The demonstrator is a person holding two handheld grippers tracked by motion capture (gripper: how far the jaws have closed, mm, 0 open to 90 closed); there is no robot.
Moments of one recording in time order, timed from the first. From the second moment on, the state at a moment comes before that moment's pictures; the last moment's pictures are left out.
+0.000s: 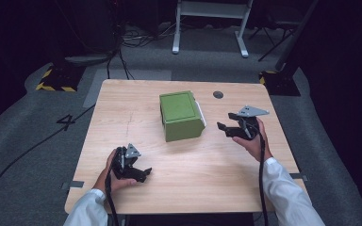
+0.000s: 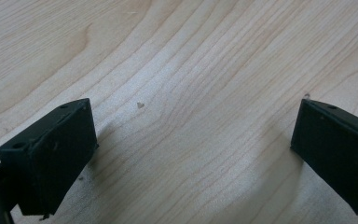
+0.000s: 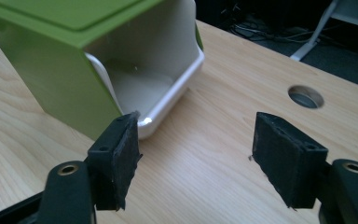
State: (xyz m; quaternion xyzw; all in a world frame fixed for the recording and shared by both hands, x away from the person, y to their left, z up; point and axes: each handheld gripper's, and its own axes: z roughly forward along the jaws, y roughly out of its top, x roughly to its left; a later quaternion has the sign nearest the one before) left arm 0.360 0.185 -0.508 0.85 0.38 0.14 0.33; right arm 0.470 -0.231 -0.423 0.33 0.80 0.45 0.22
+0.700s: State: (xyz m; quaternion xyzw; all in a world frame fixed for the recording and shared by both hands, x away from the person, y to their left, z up) left arm 0.358 0.187 -0.508 0.86 0.38 0.14 0.33; right arm 0.502 -0.183 -0.425 0.34 0.80 0.45 0.20
